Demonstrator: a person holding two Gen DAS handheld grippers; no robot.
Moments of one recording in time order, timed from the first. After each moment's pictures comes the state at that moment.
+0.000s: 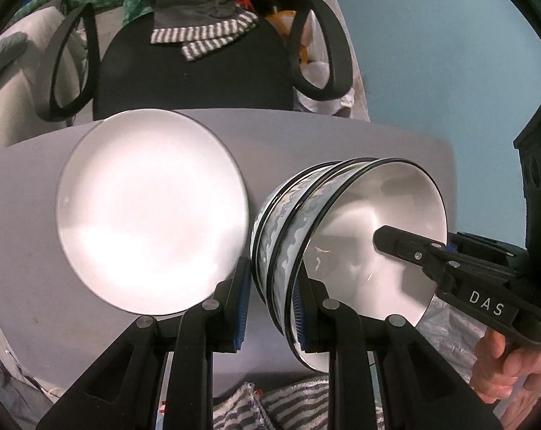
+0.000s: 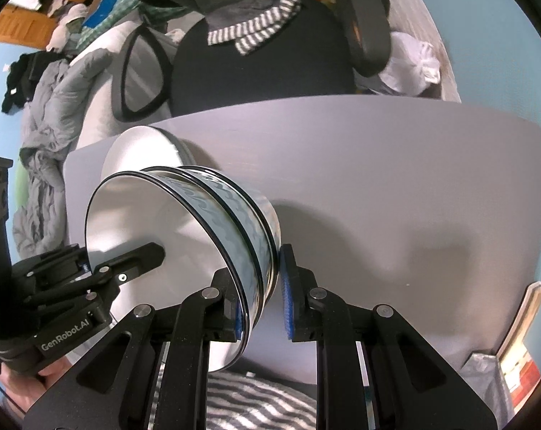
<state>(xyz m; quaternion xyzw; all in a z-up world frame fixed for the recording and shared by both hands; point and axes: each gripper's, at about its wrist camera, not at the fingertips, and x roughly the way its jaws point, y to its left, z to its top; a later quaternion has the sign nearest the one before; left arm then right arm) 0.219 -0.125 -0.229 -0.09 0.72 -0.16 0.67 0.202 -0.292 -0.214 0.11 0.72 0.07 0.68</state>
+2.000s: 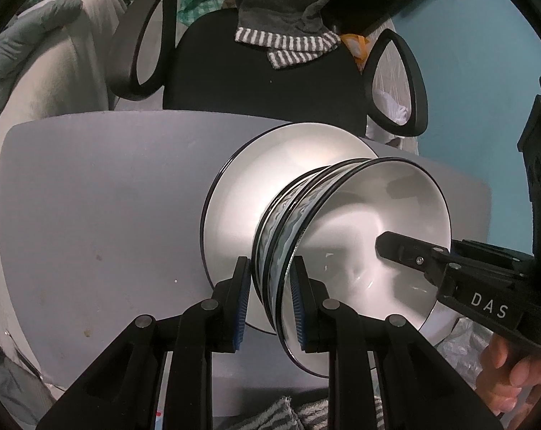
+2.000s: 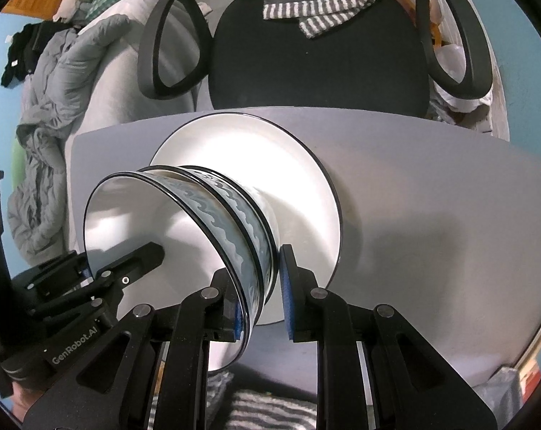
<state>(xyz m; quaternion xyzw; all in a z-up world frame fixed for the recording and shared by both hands) 0.232 -0.012 -0.256 -0.11 0.71 -0.09 0.68 0.244 -0.167 -0.257 0.08 0.74 0.10 0.66</state>
